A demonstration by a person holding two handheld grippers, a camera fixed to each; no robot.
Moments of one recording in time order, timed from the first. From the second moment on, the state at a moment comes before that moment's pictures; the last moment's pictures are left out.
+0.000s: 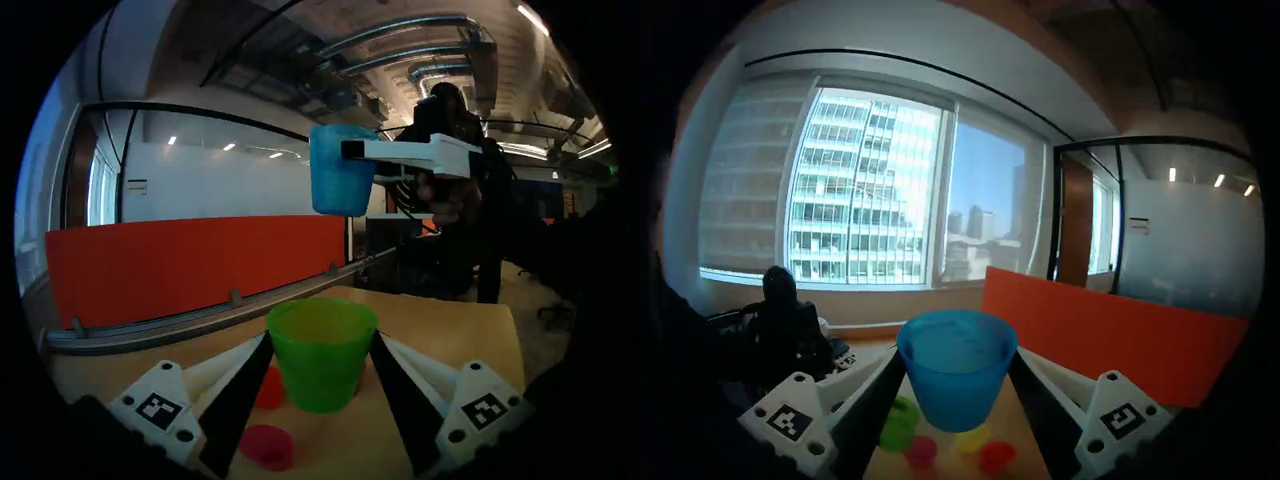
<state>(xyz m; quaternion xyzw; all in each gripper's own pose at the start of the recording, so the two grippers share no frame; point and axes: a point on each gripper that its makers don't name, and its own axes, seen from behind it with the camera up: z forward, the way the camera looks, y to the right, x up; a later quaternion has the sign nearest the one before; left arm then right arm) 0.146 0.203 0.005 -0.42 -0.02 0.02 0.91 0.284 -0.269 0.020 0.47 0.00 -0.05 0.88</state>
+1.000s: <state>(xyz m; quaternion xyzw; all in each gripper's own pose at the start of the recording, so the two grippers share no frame) 0.118 0.212 -0.014 -0.42 -0.04 0.02 0.91 0.205 -0.233 0.002 0.47 -0.03 -0.08 0.88</state>
